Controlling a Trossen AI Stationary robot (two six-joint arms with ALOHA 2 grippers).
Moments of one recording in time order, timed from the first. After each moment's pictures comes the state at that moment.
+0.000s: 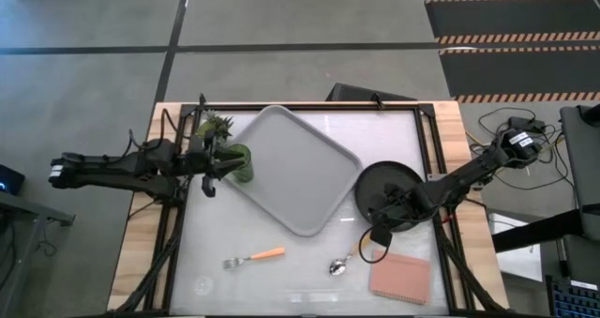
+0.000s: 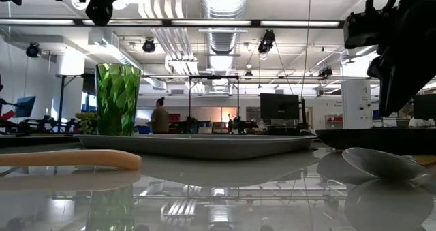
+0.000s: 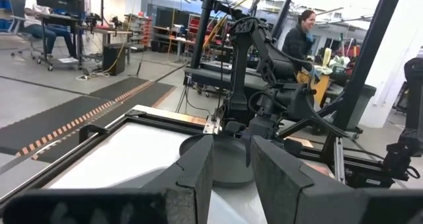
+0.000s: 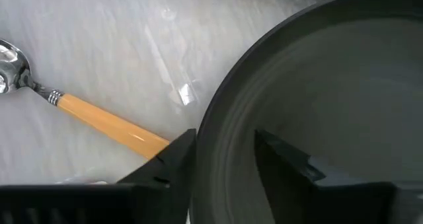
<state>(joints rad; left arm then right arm) 0.00 0.51 0.48 0.10 -0.11 -0.18 0.45 1.32 0.75 -0.69 0.18 0.81</state>
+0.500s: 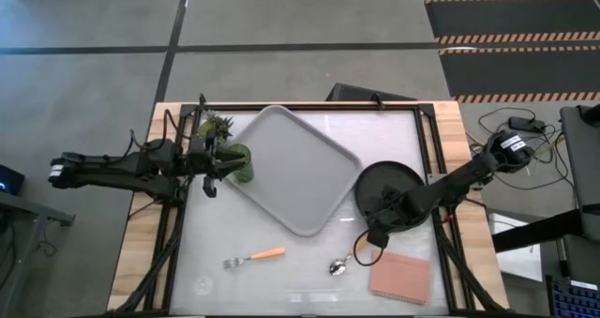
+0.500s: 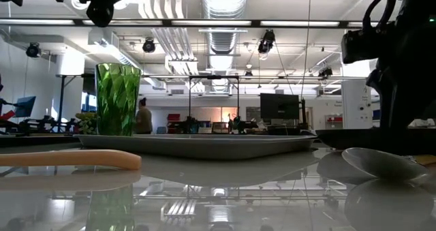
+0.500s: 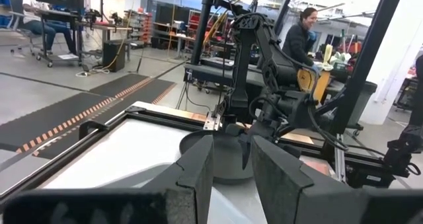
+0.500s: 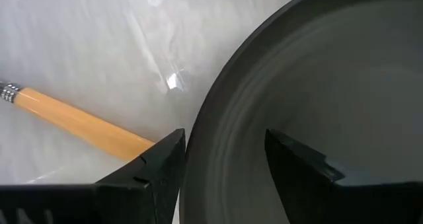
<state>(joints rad) 0.00 0.52 0.48 0.10 -0.11 -0.18 0.45 1.42 0.75 -0.67 0.18 0.82</state>
